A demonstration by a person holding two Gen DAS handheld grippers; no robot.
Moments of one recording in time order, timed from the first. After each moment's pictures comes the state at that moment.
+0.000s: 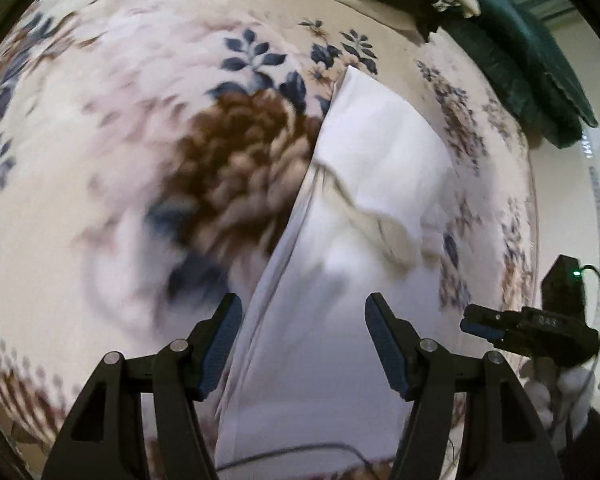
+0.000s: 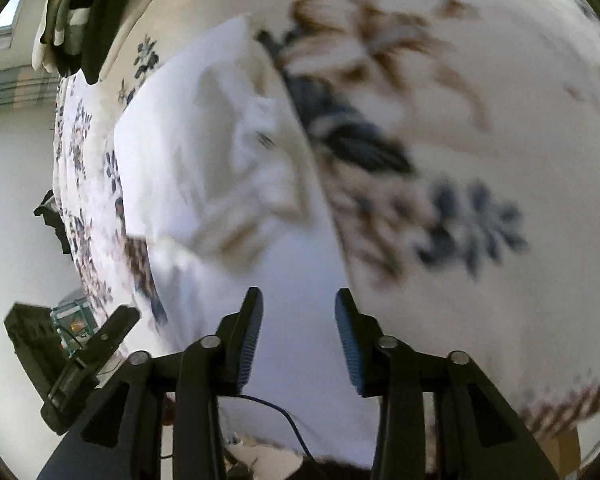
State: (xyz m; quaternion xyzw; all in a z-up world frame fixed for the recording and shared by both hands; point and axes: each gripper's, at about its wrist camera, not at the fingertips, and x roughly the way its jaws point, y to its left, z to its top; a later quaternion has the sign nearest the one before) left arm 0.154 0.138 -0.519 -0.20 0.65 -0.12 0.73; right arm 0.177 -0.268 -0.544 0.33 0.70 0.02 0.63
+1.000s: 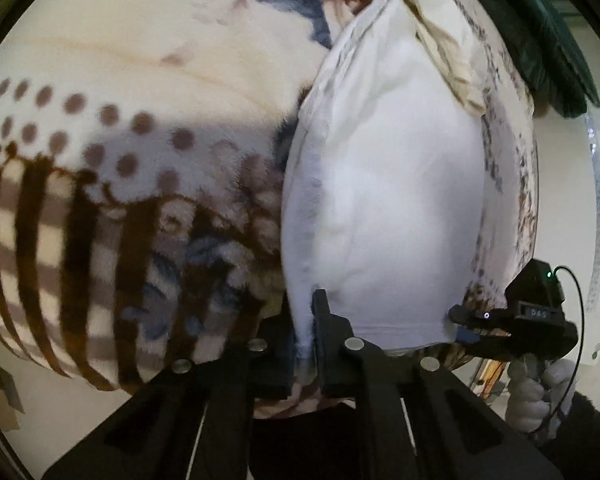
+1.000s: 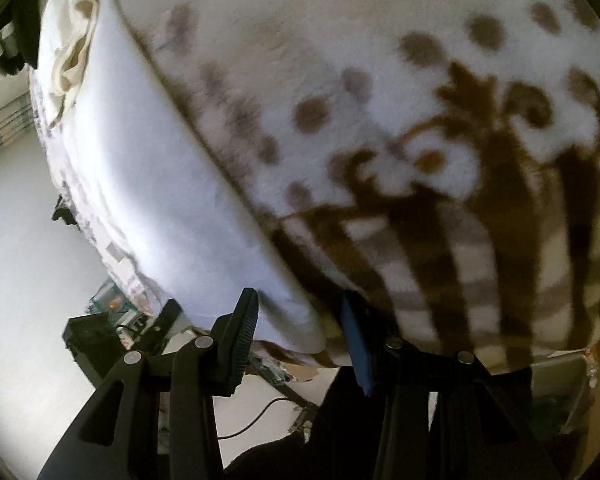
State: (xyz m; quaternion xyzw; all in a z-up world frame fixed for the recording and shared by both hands) left arm 0.001 0.139 -0.584 -0.25 0.69 -0.12 0.66; right arm -0.026 -0.252 -0.640 0.46 0.74 0.04 0.49
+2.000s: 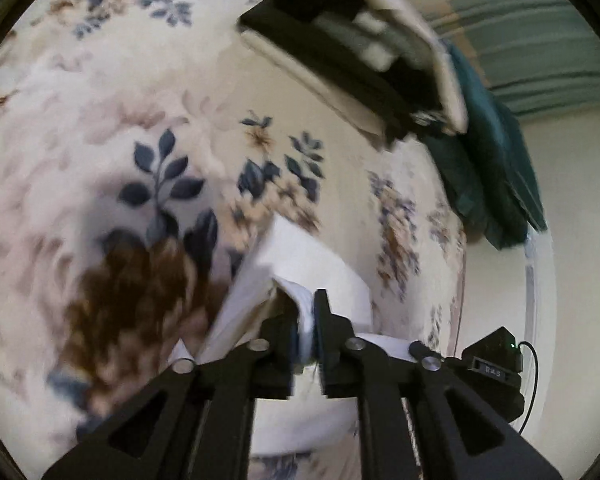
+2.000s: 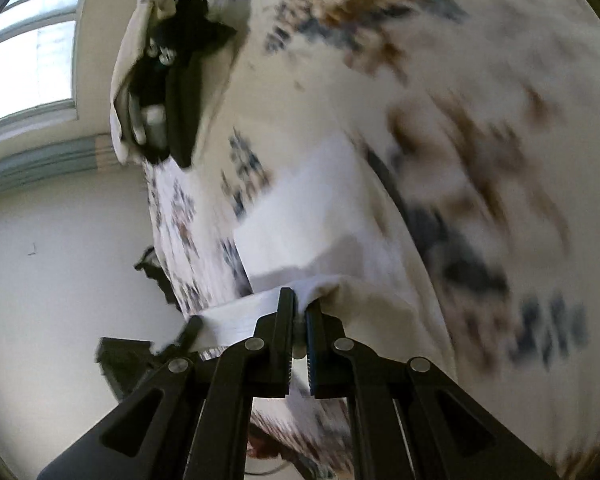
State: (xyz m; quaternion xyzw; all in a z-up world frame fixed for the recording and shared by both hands) left arm 0.303 0.130 -0.530 -0.37 0.56 -0.14 0.73; right arm 0.273 -0.307 -0.518 0.49 0.57 0.09 0.65
